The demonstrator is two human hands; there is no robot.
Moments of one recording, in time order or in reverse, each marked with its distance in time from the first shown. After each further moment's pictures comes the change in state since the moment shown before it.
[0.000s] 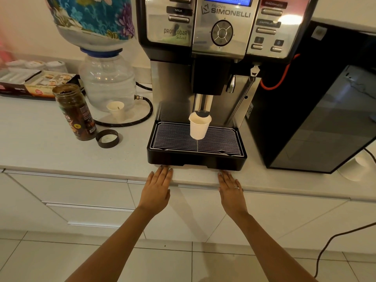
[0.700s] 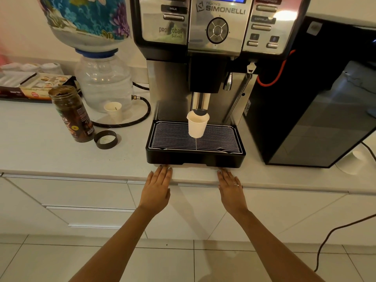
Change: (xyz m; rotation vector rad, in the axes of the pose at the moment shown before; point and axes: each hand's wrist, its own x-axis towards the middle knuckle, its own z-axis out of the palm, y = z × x) left_hand 0.000 -0.001 0.000 0.028 -0.013 0.002; right_hand -0.002 -0.003 -0.005 0.007 -0.003 0.006
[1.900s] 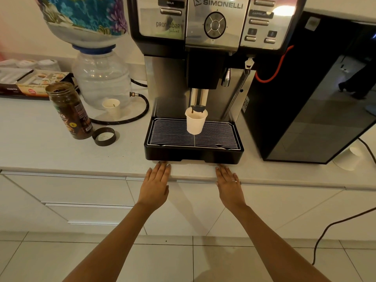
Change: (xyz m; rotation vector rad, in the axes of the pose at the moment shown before) left_hand 0.000 0.001 0.000 0.038 -0.025 -0.014; right_hand 0.001 0.000 0.001 -0.048 -0.044 0.004
